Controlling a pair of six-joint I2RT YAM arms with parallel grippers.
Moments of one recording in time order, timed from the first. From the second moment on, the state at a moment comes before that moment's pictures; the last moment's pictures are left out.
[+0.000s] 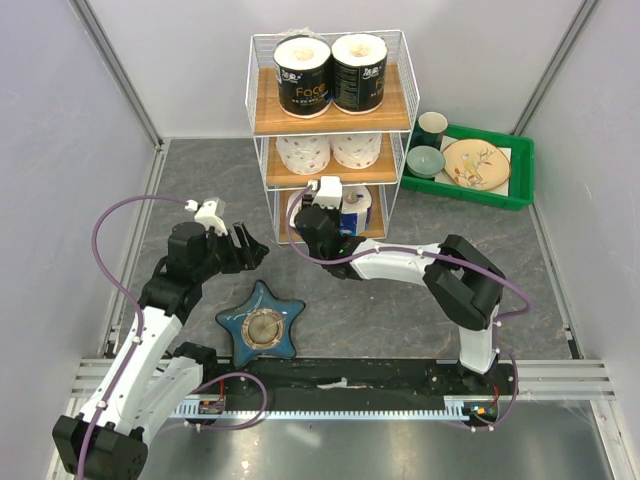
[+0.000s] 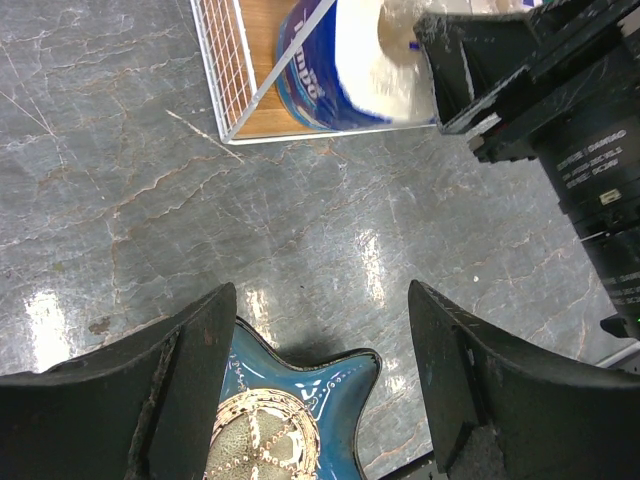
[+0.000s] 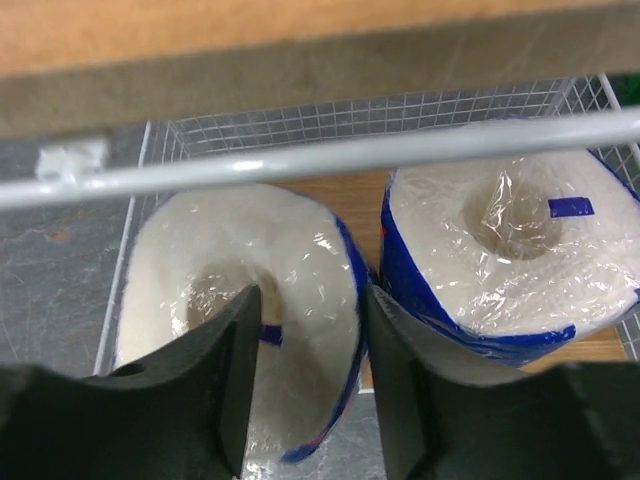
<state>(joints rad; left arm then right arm) -0.24 0.76 0.67 -0.41 0.22 -0.42 0.96 1.91 1.24 0.31 0.90 0.43</state>
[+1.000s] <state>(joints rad) -0.24 0.76 0.67 -0.41 0.22 -0.42 0.98 1.29 0.83 0.15 0.86 0.53</state>
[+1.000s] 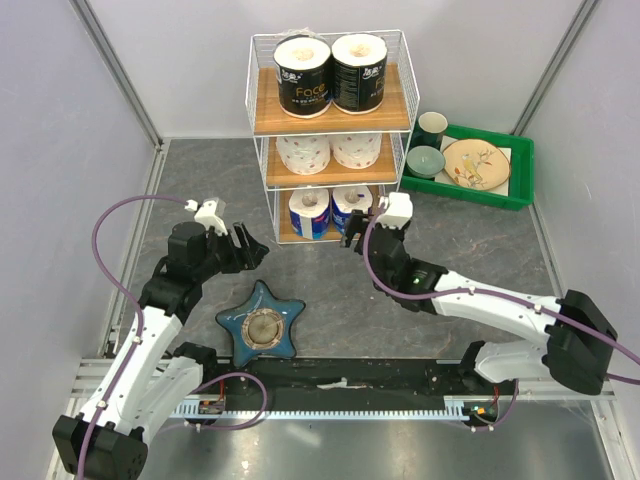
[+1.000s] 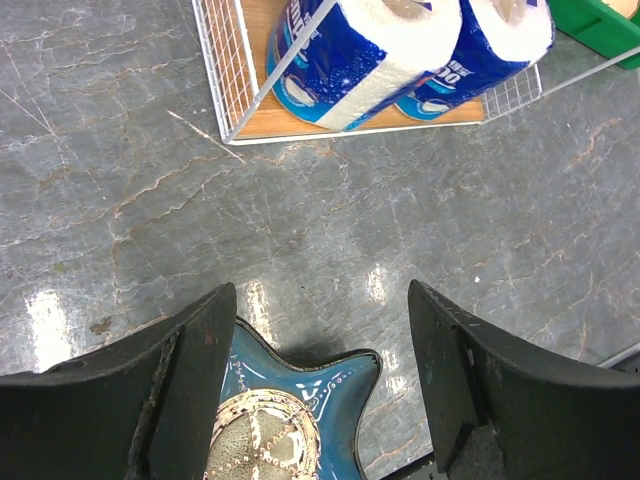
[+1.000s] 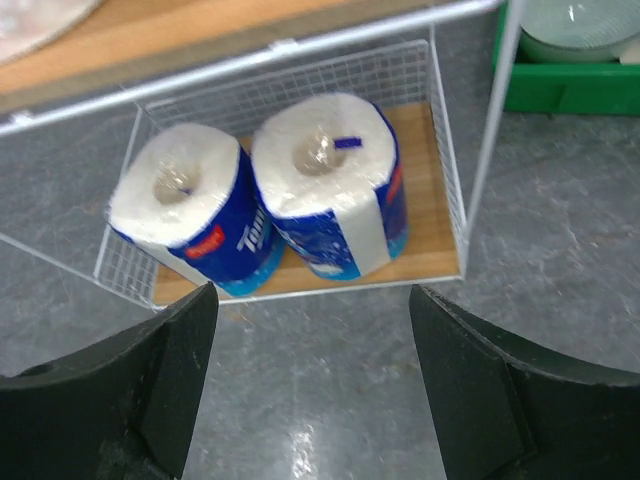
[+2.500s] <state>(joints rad) -0.78 1.33 0.54 0.43 -0.51 -0.47 0.80 1.48 0.67 0.40 0.56 0.45</state>
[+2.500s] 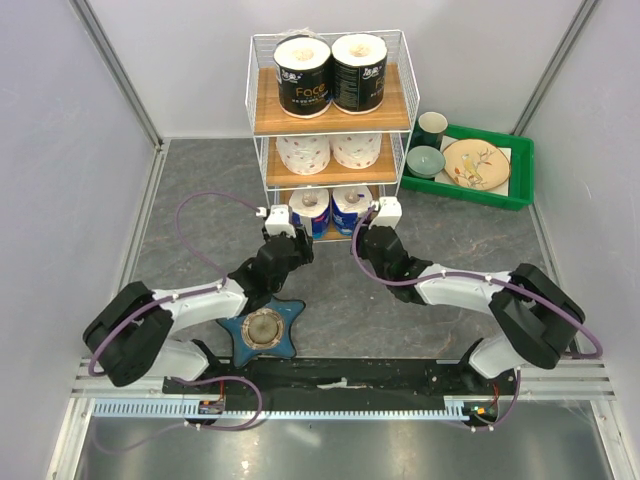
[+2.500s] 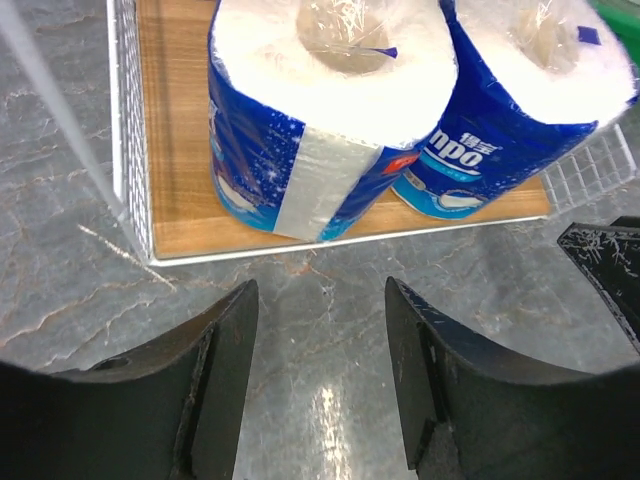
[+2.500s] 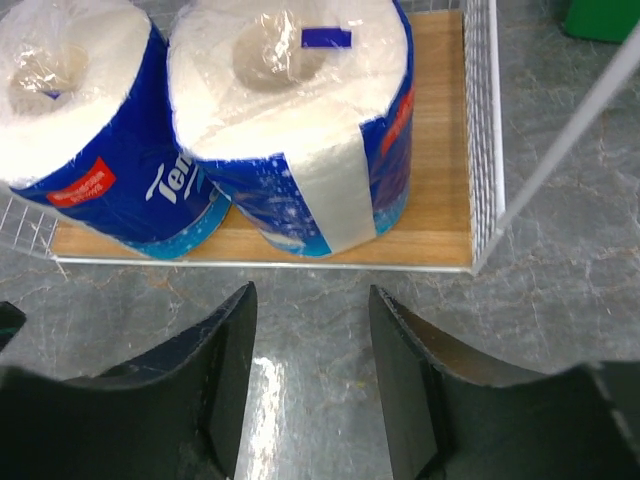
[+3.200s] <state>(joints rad) -0.78 1.55 0.59 0.61 -0.52 -0.35 0.75 1.69 0.79 0.49 0.53 0.36</state>
